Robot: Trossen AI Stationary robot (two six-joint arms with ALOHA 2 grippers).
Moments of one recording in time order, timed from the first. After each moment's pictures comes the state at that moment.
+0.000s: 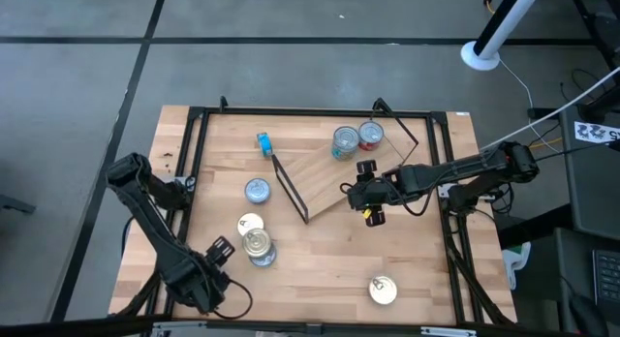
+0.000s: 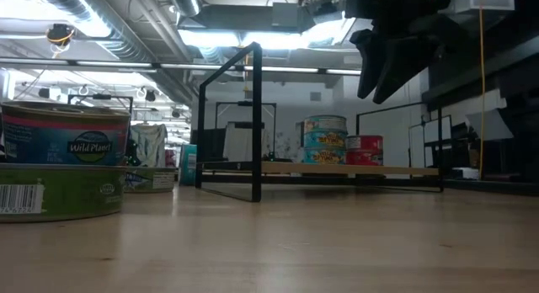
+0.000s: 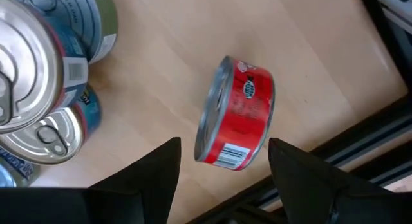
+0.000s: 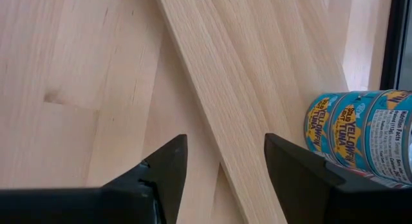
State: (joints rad) left arm -0.91 1.67 1.31 -1.30 -0.02 -0.21; right arm 0.18 1.49 1.17 -0.85 0.33 -0.13
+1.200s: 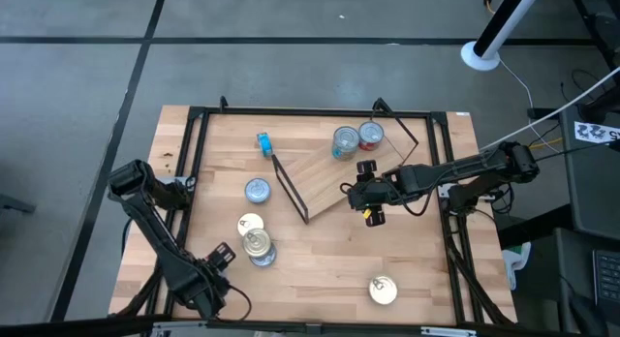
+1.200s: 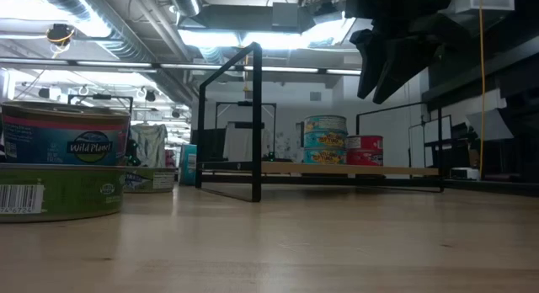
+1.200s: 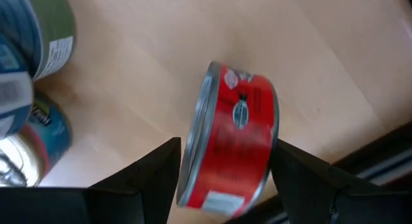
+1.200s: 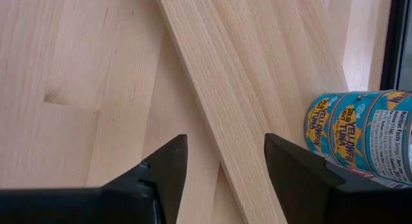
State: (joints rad) left arm -0.95 1.73 1.21 -1.17 -0.02 -0.20; right arm 0.18 1.49 1.17 -0.85 0.33 -0.13
